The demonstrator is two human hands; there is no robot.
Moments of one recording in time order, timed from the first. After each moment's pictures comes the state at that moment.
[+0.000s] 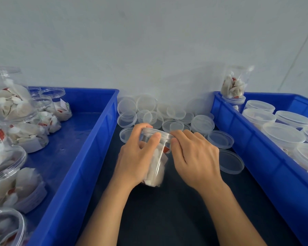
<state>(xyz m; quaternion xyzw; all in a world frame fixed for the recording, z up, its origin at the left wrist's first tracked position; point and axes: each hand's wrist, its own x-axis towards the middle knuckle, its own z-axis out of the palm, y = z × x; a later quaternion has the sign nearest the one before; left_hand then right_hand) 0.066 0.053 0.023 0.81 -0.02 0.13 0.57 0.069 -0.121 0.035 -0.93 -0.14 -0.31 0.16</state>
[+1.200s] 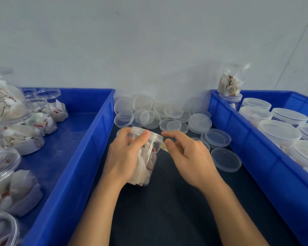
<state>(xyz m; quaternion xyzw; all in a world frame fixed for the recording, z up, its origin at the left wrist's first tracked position) 0.065 0.065 0.029 0.76 0.04 0.13 0.64 0.075 -0.132 0.029 -0.90 -0.17 -0.16 0.36</state>
